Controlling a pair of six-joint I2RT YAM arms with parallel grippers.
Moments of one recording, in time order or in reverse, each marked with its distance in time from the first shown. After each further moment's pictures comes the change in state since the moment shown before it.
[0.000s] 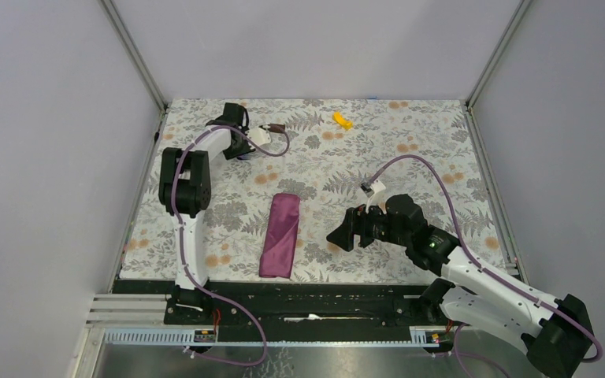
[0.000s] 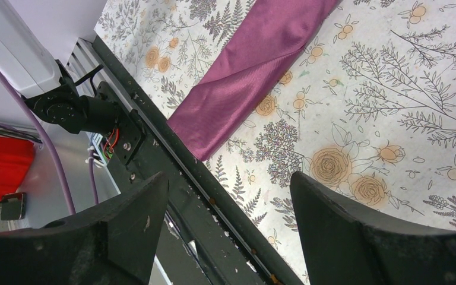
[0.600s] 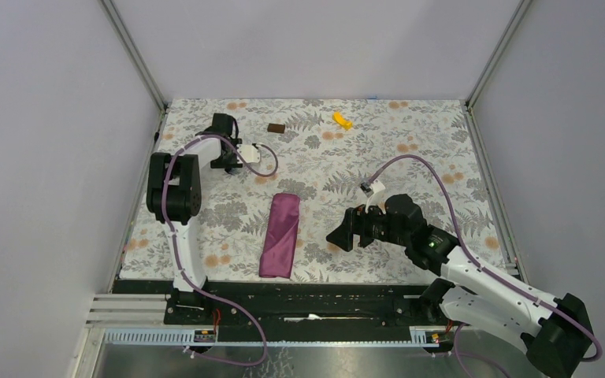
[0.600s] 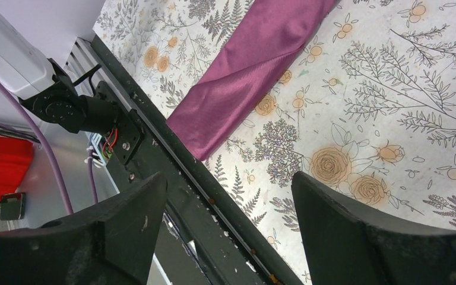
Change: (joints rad) left arm 0.050 -0.124 -0.220 0.105 -0.042 0.308; right arm 0.000 0.008 0.000 0.000 0.001 -0.001
